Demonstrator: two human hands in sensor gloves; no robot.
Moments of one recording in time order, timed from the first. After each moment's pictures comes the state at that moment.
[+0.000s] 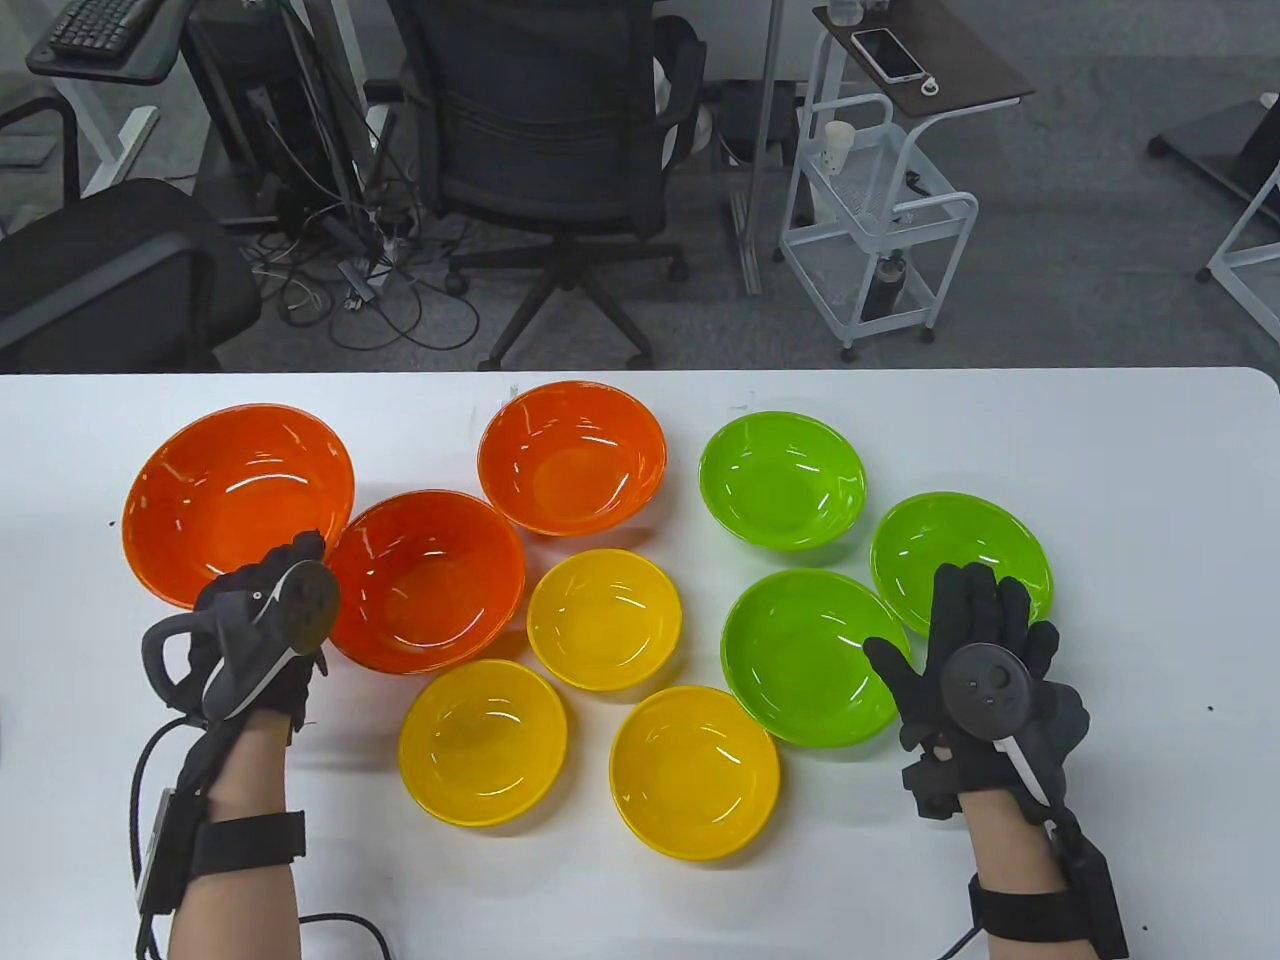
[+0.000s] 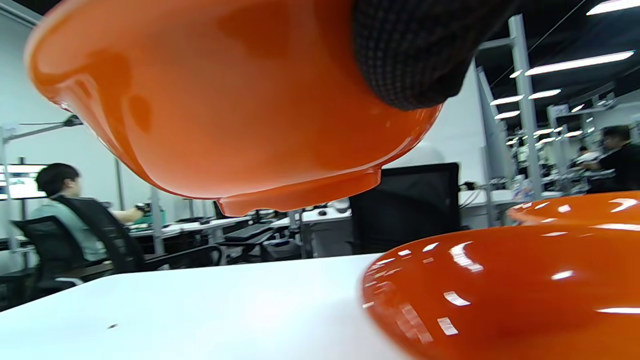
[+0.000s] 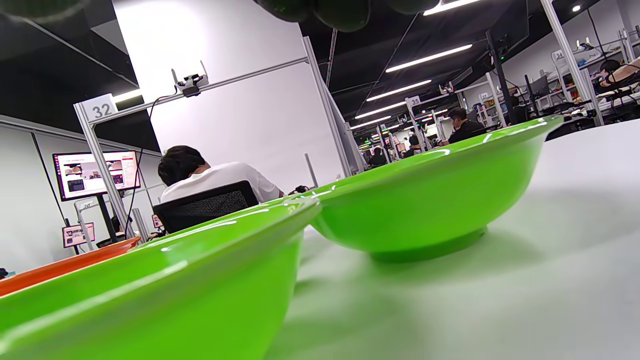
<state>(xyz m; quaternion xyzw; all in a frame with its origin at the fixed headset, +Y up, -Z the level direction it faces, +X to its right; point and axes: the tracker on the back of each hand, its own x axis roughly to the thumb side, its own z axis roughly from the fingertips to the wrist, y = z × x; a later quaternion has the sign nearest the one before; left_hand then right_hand) -0.306 -0.663 -0.305 0.13 0.08 -0.05 0.99 0.263 -0.703 -0.283 -0.05 -0.14 0.97 0.17</state>
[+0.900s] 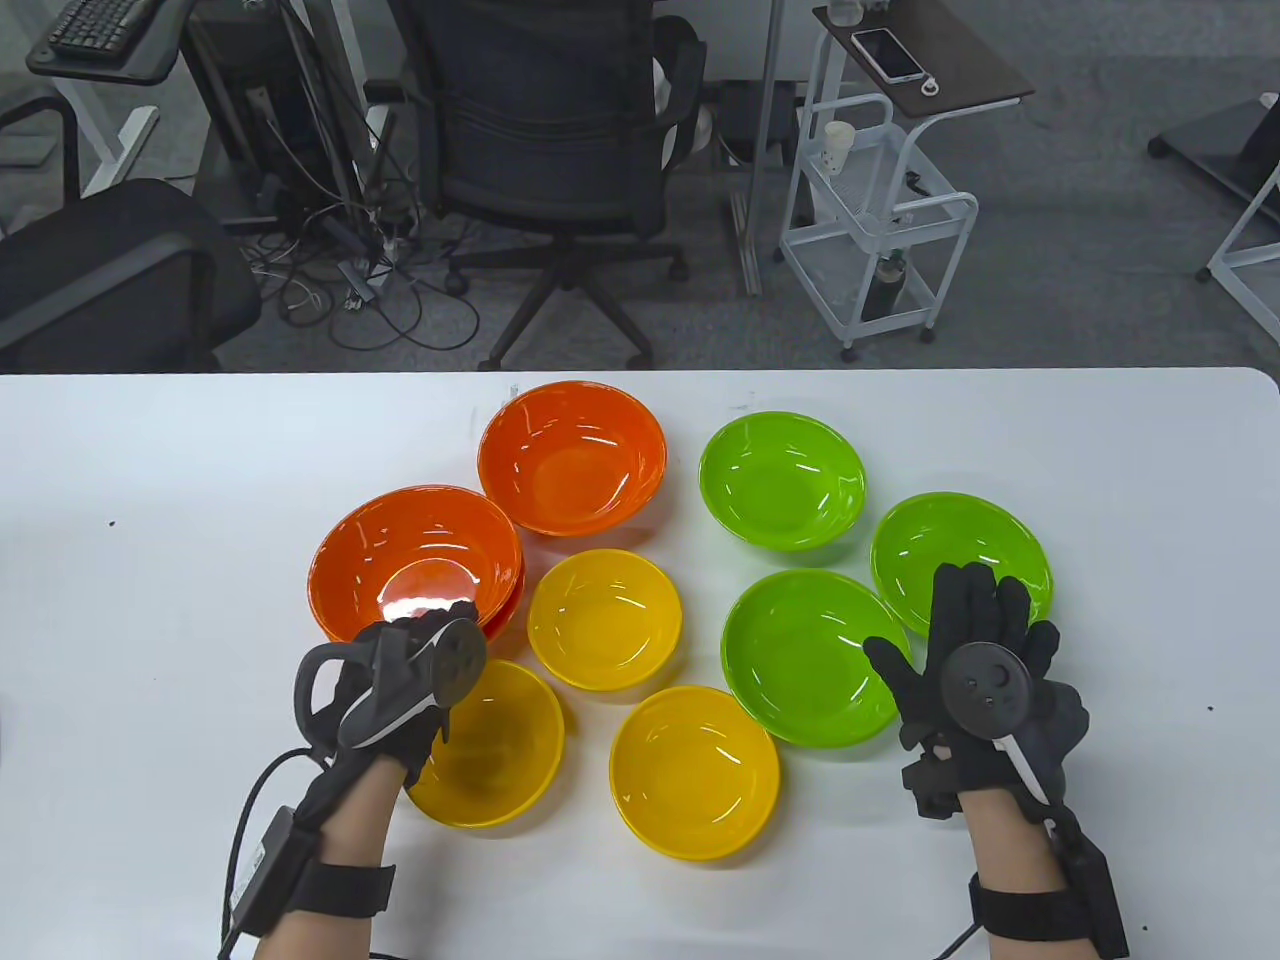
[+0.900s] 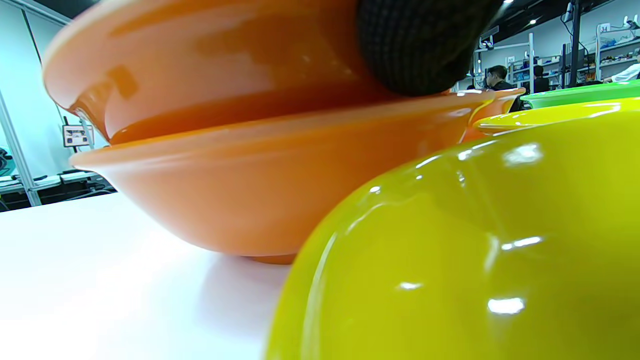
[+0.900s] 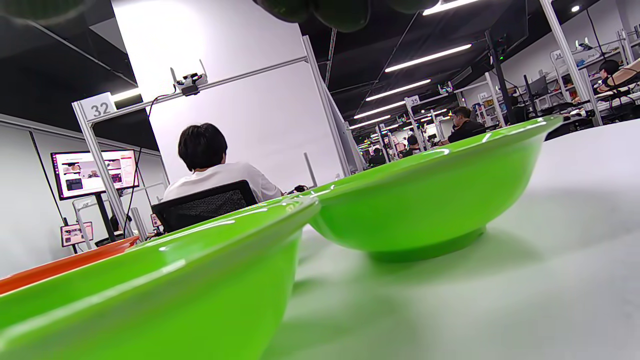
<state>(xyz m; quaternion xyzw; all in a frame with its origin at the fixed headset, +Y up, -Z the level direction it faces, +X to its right) -0.216 -0.717 -0.301 0.01 -0.04 -0.06 1.00 0.262 -0.703 -0.284 -0.06 -0.14 0.97 0.17</state>
